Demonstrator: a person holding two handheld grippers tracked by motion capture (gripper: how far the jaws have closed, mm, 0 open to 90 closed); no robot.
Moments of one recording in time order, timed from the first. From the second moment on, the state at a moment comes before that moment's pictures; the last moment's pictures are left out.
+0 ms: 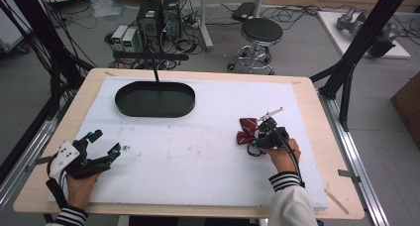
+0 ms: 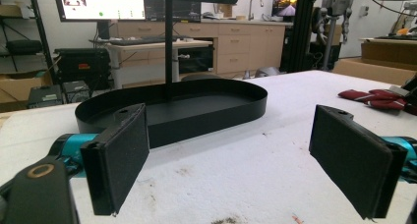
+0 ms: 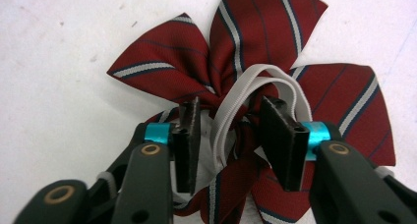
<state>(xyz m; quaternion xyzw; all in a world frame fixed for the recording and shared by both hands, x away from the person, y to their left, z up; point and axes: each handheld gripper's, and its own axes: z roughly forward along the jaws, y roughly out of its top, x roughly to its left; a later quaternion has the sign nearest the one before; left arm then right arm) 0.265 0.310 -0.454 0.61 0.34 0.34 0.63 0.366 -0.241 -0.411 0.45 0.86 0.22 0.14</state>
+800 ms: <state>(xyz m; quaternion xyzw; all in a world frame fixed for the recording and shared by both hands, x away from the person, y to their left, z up) 0.265 0.310 -0.454 0.61 0.34 0.34 0.63 0.360 -0.251 -0.401 0.45 0.83 0.27 0.16</state>
